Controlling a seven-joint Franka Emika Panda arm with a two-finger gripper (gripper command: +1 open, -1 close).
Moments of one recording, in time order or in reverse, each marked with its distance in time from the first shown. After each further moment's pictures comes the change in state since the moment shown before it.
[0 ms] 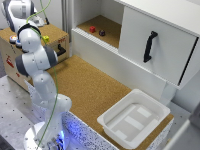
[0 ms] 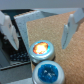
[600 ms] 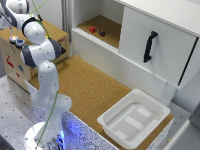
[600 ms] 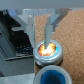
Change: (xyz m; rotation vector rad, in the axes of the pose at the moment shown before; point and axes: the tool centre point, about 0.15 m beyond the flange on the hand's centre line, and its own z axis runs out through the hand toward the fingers) arm 0.018 -0.011 0.030 0.001 -0.058 -0.096
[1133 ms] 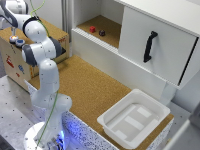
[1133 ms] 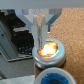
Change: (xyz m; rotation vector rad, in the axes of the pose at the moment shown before) arm 0.014 0.000 0.022 0.036 0.010 0.010
